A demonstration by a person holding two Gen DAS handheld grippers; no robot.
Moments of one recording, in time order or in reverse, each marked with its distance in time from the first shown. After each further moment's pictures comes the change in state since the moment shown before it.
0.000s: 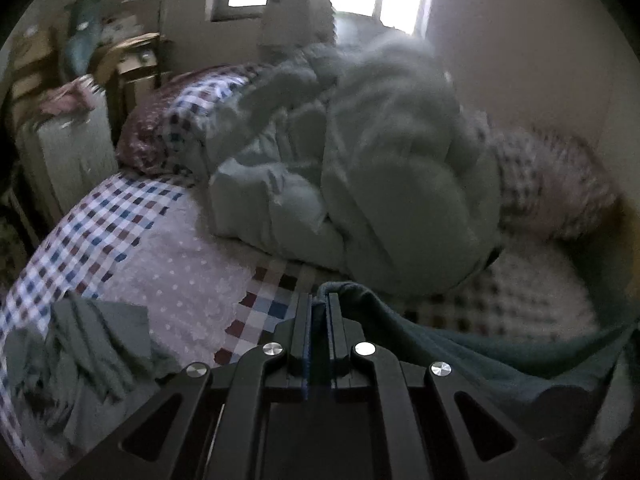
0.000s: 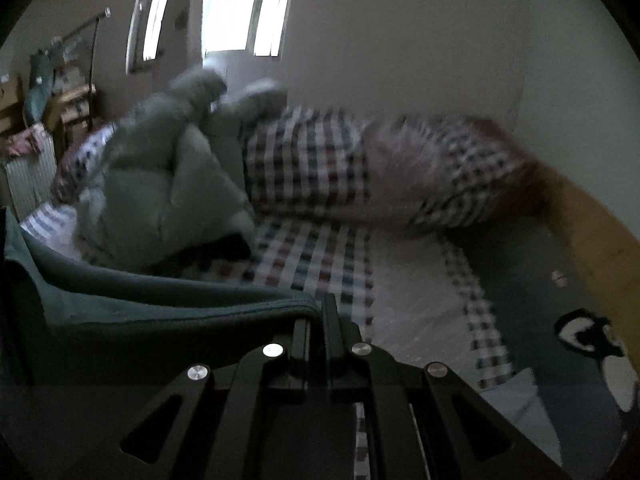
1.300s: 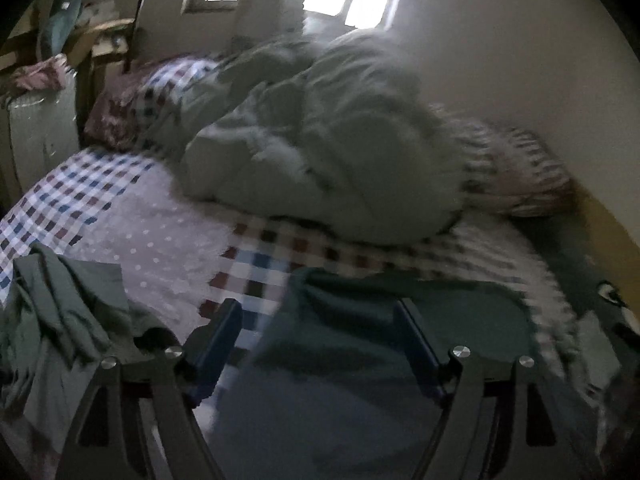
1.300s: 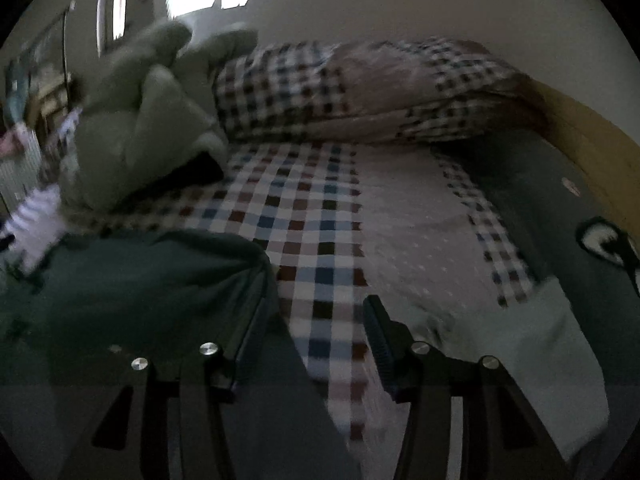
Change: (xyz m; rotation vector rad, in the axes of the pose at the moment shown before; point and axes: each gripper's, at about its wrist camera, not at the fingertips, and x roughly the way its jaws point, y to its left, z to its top) left arm -0.035 0.038 -0.080 0.009 -0.045 -0.239; right arm -0.019 -0.067 -0.112 0.155 0.091 0.007
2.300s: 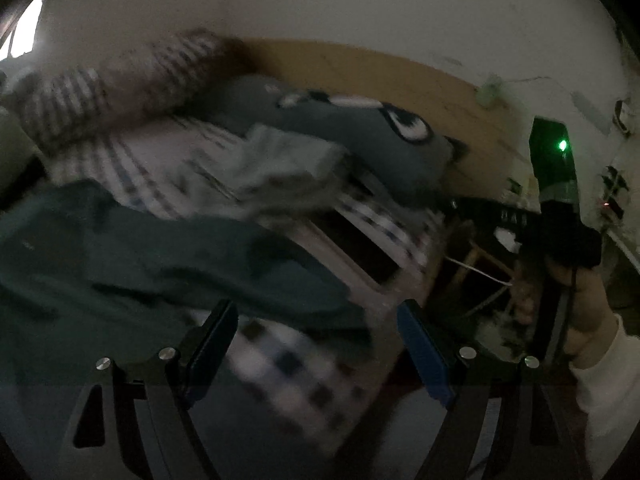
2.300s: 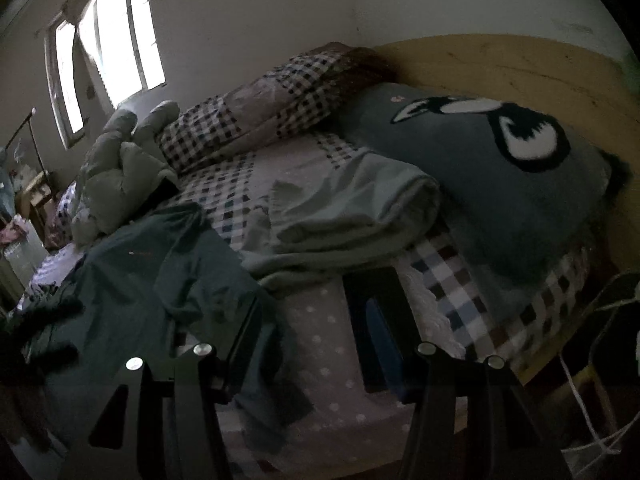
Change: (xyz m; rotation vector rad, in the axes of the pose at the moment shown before) left arm -0.112 -0.464 -0.302 0.597 0.238 -0.698; right arm -0.253 -0.152 -0.258 0.339 -0.114 -0.064
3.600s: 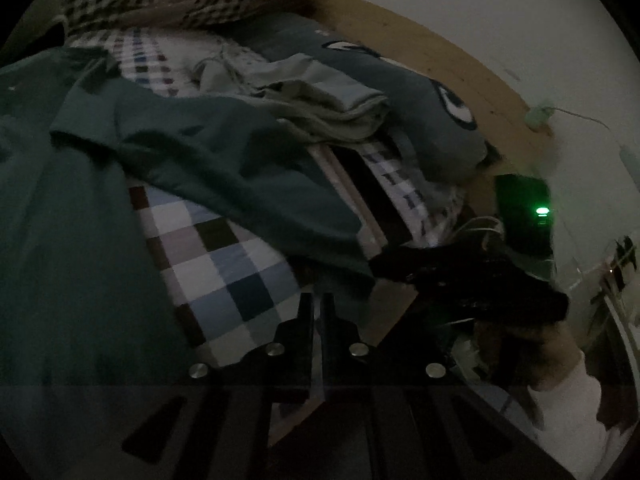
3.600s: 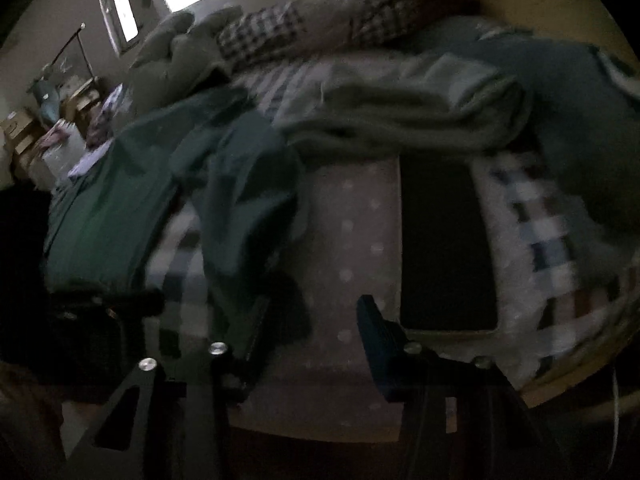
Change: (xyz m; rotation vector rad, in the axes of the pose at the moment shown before) left arm 0.058 0.019 -0.051 -0.304 0.089 -0.047; right arm 0.096 -0.010 -0.074 -0.239 0.338 0.194
